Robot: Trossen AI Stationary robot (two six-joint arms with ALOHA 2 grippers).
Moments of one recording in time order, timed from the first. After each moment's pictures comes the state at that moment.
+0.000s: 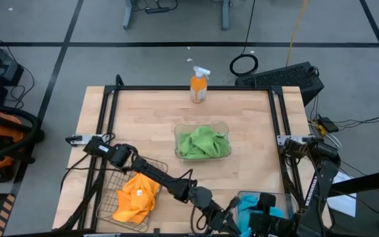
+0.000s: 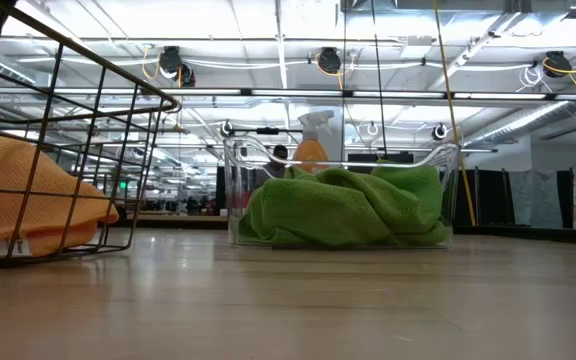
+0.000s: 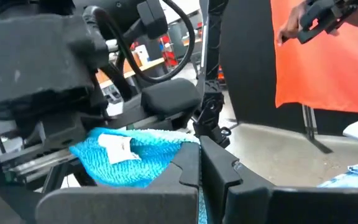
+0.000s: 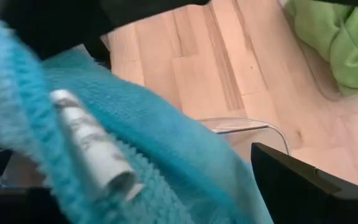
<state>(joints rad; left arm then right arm) -0.46 2.42 1.95 0.54 0.31 0.35 1.12 1.91 1.79 -1.36 0.58 1.31</state>
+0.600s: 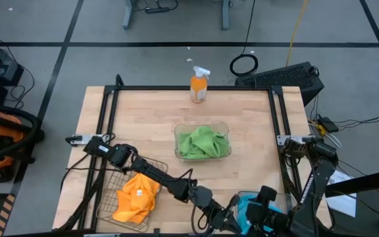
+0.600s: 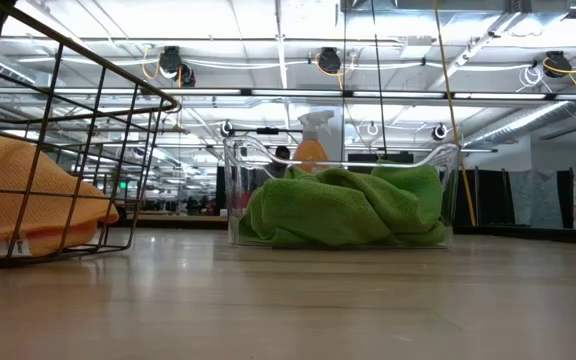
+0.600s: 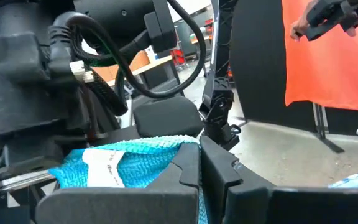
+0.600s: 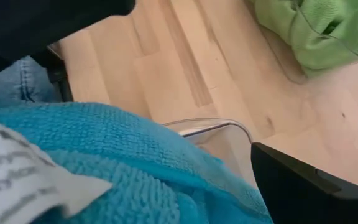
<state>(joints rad) -0.47 2.42 1.95 0.54 0.29 0.35 1.07 1.91 1.78 -1.47 0.57 1.43</state>
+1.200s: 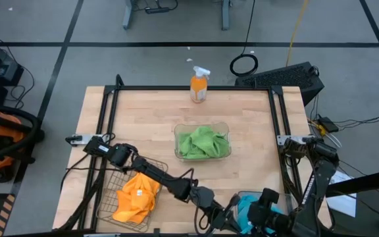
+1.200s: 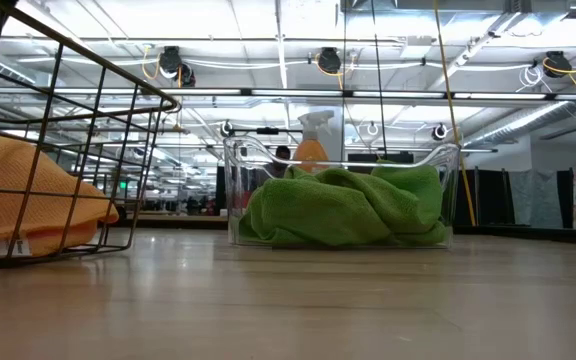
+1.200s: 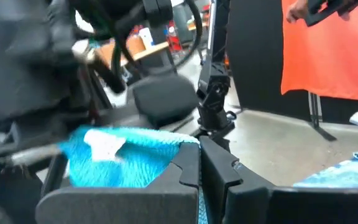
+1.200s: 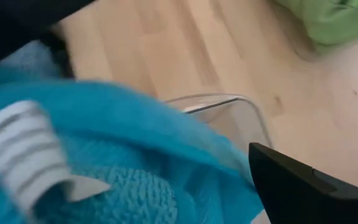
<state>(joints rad) -0.46 2.42 1.95 0.47 0.29 0.35 1.08 1.91 1.77 -1.47 0.49 1.45</state>
